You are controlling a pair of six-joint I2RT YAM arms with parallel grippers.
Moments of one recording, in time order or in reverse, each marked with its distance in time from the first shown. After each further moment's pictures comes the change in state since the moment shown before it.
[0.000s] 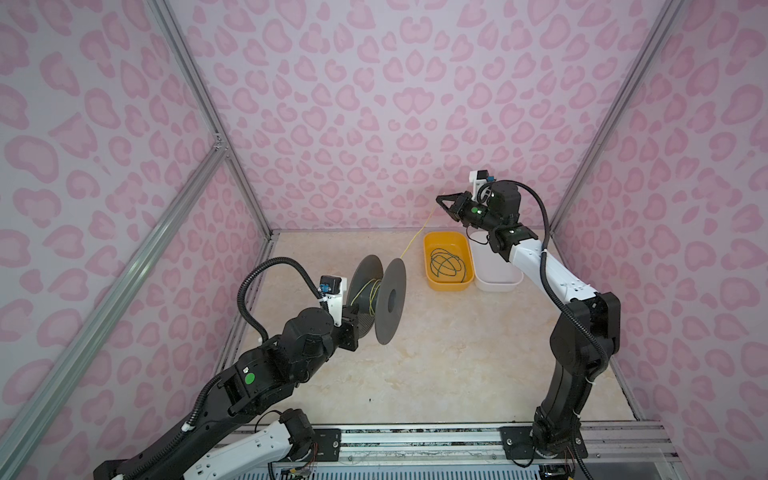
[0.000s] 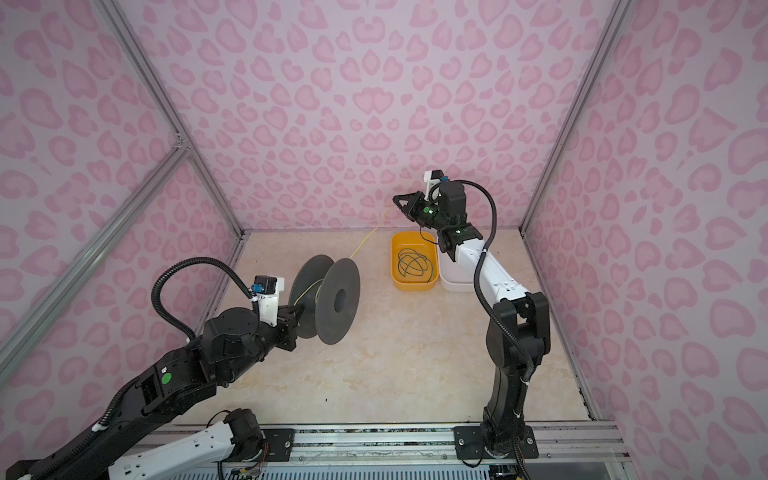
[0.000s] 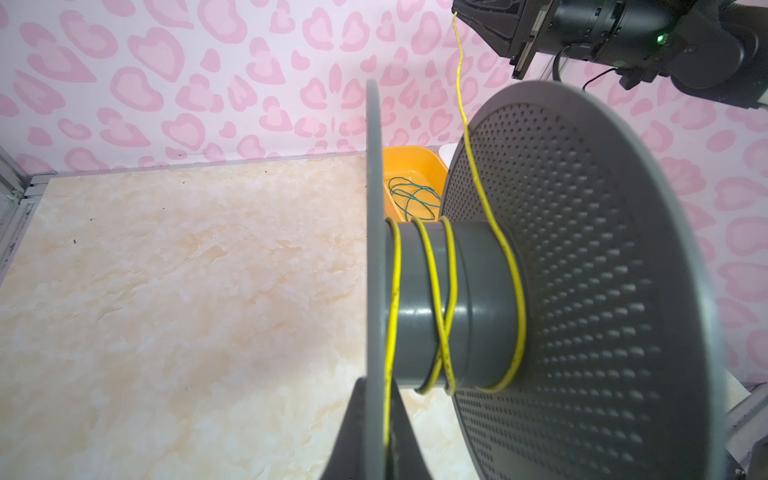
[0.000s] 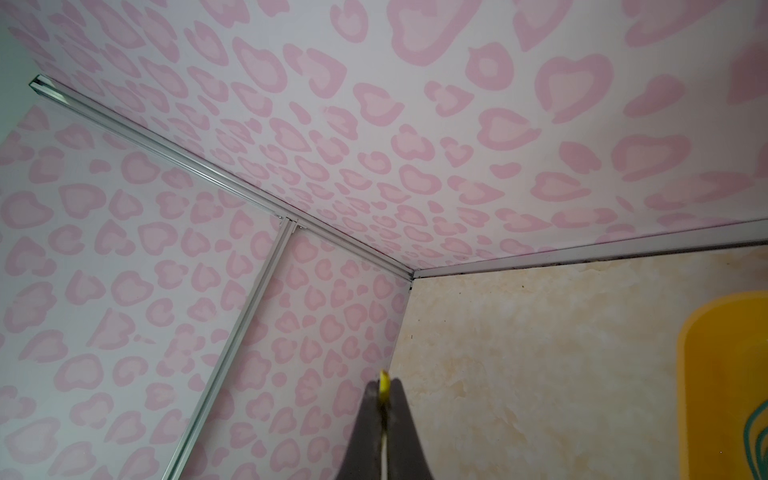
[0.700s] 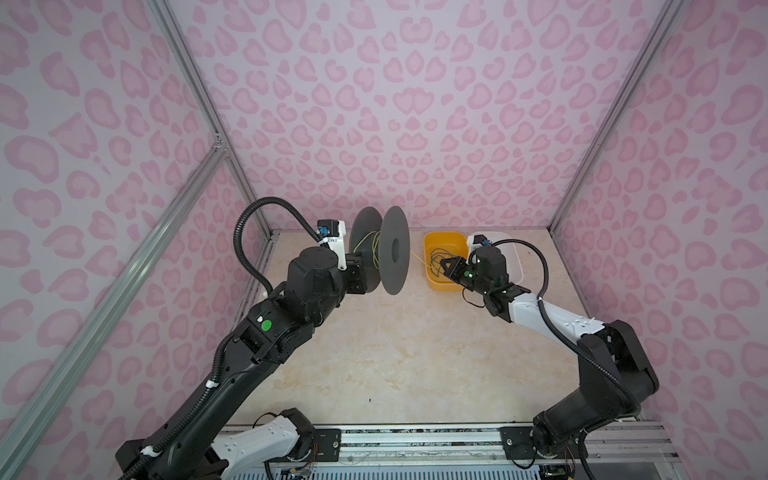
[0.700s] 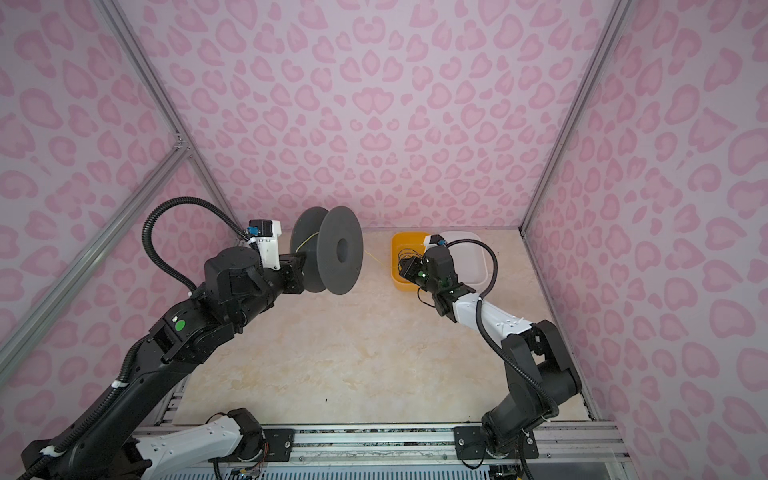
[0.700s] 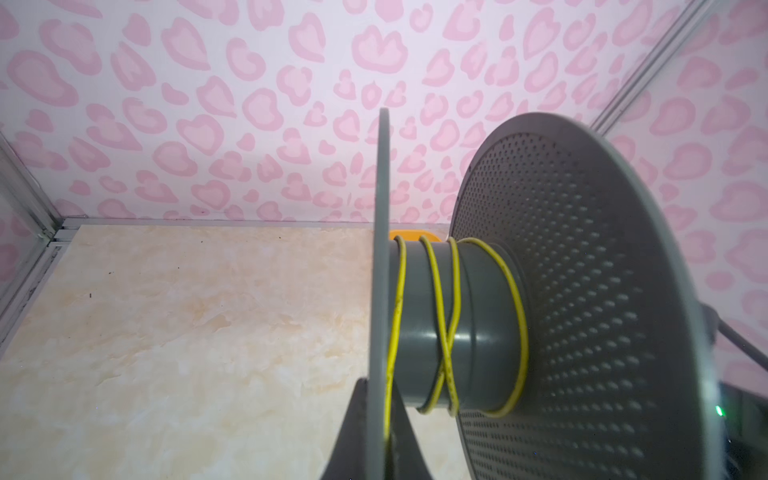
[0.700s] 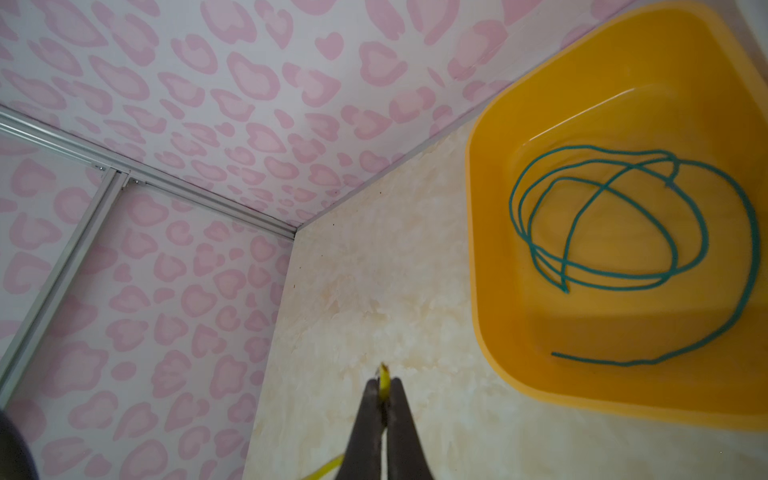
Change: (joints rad) left arm 0.224 0.340 0.375 0.097 0.069 -0.020; right arm 0.167 -0.322 -0.753 0.182 0.367 -0.065
